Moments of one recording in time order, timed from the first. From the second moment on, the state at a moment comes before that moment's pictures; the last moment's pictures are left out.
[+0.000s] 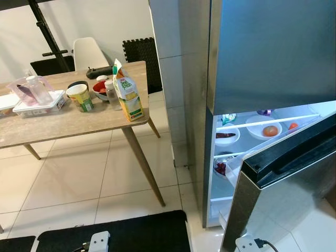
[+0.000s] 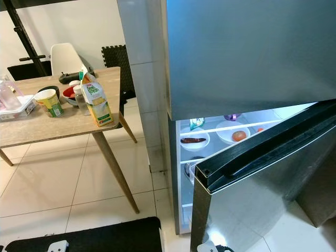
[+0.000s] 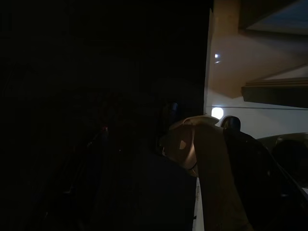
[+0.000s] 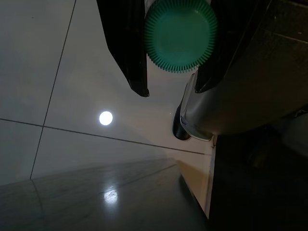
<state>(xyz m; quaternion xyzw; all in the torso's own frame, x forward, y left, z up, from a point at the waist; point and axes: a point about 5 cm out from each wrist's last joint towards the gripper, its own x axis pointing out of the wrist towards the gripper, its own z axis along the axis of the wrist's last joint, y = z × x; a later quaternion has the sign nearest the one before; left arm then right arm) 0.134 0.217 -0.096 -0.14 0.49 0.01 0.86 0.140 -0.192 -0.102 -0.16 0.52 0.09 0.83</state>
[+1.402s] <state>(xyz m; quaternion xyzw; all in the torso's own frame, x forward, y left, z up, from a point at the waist) 0.141 0.213 -0.095 -0.14 0.48 0.01 0.87 0.148 -0.193 -0.099 -0.16 0.52 0.09 0.83</state>
